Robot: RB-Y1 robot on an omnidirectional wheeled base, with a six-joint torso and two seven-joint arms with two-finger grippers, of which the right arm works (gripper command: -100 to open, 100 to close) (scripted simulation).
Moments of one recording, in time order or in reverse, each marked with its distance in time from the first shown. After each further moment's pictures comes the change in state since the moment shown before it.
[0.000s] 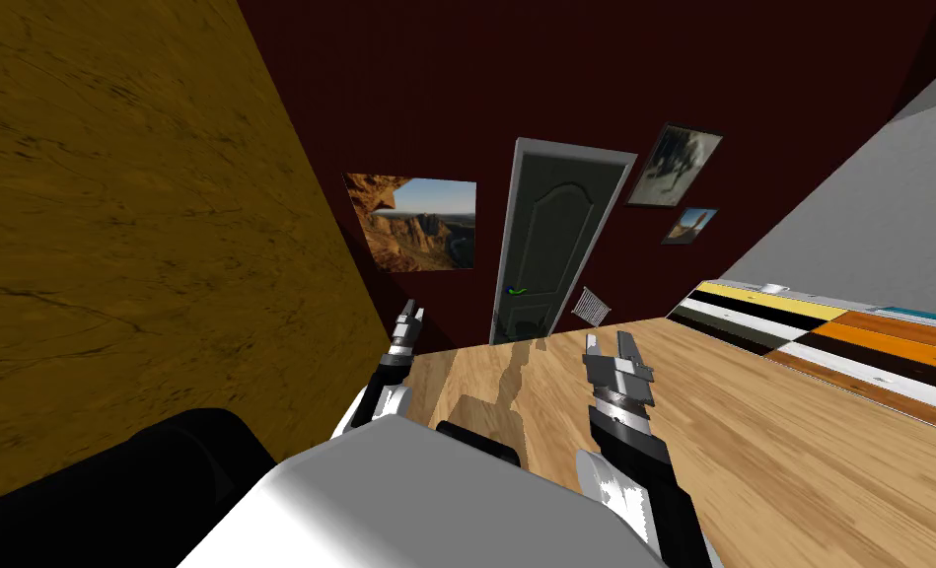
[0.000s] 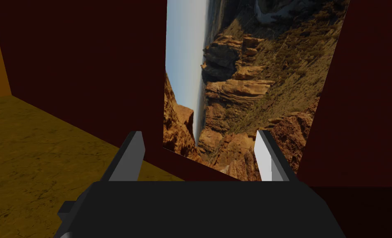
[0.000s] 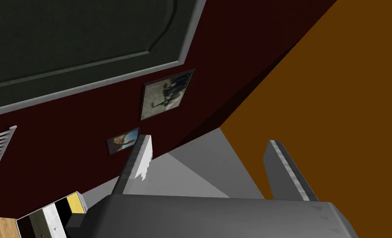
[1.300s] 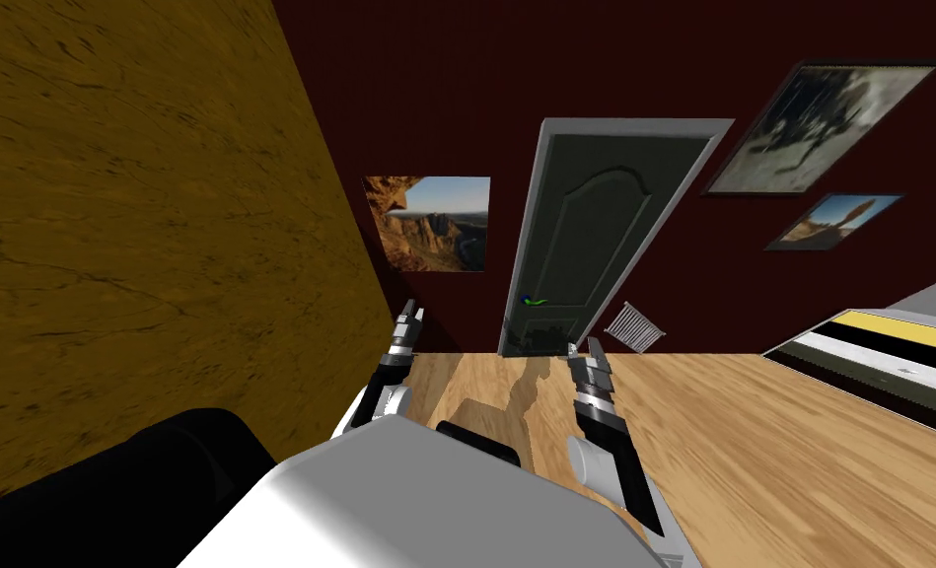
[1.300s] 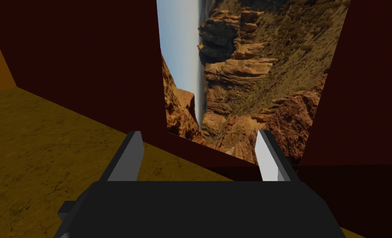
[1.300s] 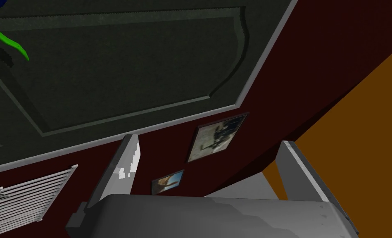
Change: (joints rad) arm -0.164 -0.085 -0.043 0.368 -0.014 -0.057 -0.012
